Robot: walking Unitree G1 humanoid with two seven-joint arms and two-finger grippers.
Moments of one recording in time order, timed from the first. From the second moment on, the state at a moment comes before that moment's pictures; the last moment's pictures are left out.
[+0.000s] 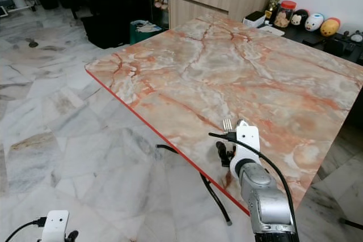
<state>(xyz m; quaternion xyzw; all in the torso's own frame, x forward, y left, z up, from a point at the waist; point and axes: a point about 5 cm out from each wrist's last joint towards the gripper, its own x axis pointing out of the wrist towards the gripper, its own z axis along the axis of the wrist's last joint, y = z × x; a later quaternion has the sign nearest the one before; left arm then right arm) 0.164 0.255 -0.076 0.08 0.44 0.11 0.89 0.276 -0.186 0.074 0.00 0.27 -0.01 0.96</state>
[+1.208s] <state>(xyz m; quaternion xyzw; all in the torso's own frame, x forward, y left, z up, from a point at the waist) 0.164 0.255 -0.076 0.08 0.44 0.11 0.89 0.284 -0.186 0.069 -0.01 0.27 -0.02 0.96</state>
